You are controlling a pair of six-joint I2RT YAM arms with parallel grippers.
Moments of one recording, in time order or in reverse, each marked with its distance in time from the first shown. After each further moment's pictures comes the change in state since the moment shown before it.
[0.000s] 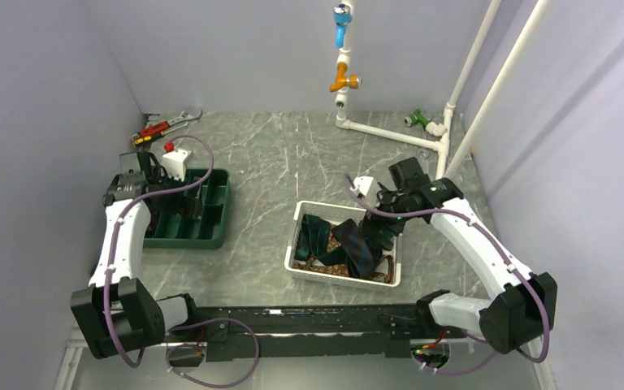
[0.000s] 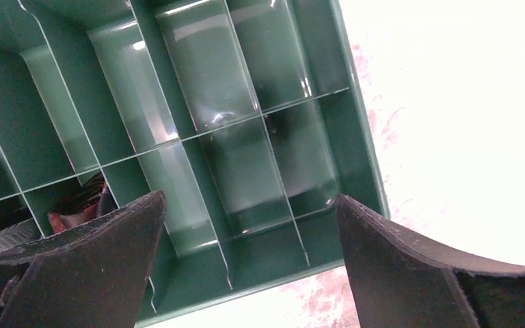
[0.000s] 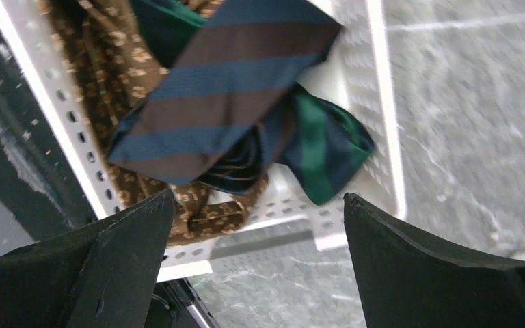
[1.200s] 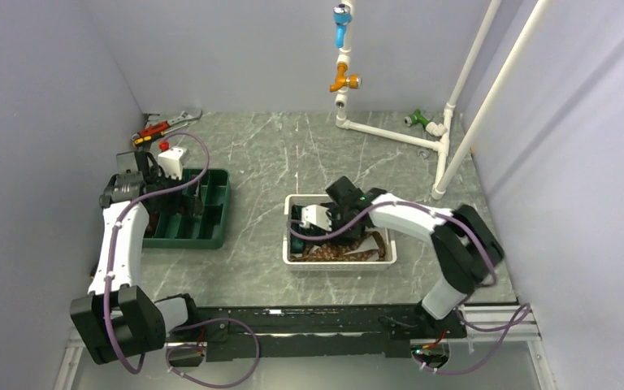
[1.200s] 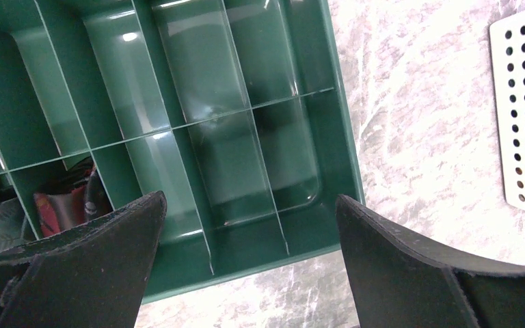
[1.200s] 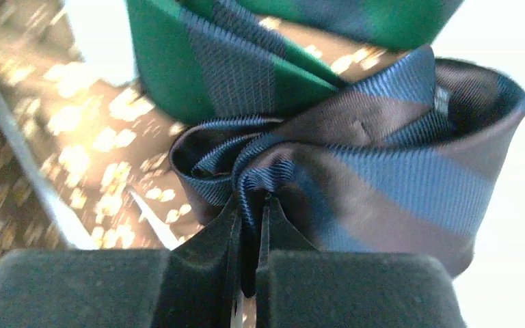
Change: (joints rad) left arm 0.002 -0.051 0.029 -0.052 0.005 -0.082; right arm 0.360 0.373 -0.119 0.425 0.245 -0.202
